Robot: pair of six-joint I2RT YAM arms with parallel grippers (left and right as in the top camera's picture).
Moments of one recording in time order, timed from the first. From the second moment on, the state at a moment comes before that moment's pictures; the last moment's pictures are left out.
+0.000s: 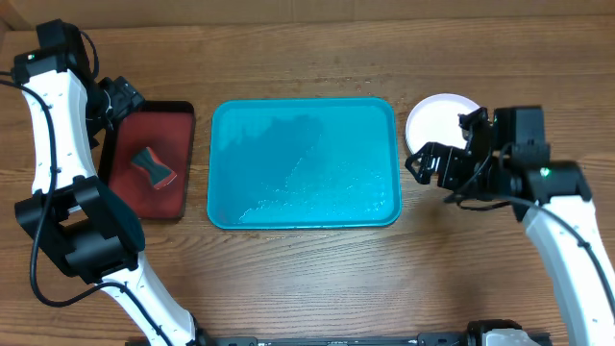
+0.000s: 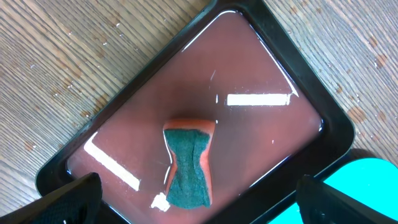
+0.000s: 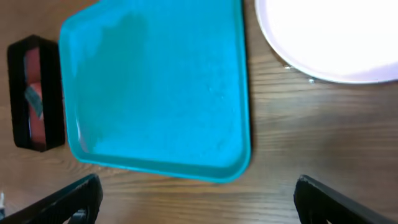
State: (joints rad) left arm 0.35 2.11 2.01 -1.25 -0.06 -0.47; right arm 0.04 1.28 1.04 -0.83 -0.45 0.29
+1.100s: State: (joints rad) left arm 0.35 2.11 2.01 -1.26 -0.06 -0.47; right arm 0.05 0.10 0.08 -0.16 -0.45 0.28
